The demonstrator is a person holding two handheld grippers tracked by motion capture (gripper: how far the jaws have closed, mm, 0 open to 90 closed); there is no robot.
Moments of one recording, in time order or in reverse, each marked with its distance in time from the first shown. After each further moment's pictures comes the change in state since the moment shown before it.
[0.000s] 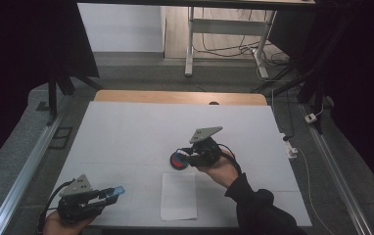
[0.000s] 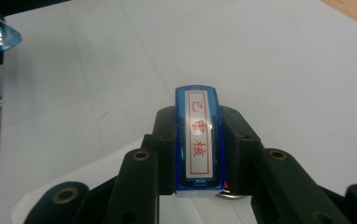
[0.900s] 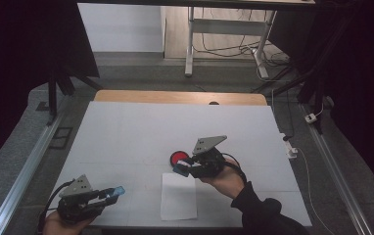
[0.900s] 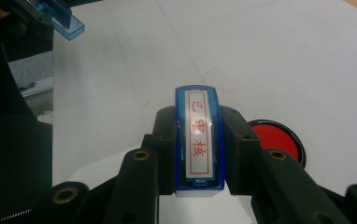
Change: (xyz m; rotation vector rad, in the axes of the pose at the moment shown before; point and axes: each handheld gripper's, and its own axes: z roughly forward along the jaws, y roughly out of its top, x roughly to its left) left arm 0.000 0.000 0.000 -0.001 0.000 0.005; right arm 0.029 -0.007 -0.019 -0.005 0.064 -0.045
